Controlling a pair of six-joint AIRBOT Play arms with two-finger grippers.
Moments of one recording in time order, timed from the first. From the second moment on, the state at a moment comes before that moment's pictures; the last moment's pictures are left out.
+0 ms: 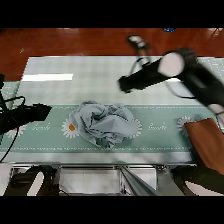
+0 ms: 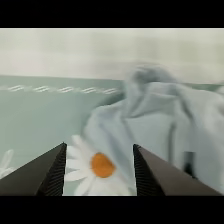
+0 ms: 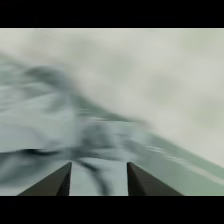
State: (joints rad) left arm 0.11 -0.50 0.62 1.23 -1.03 -1.46; right arm 0.45 -1.27 1.40 -1.39 1.18 1.72
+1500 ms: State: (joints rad) left arm -0.05 -1.37 0.66 0.69 -0.95 -1.19; right arm -0.08 -0.54 0.21 -0.78 1.06 1.66
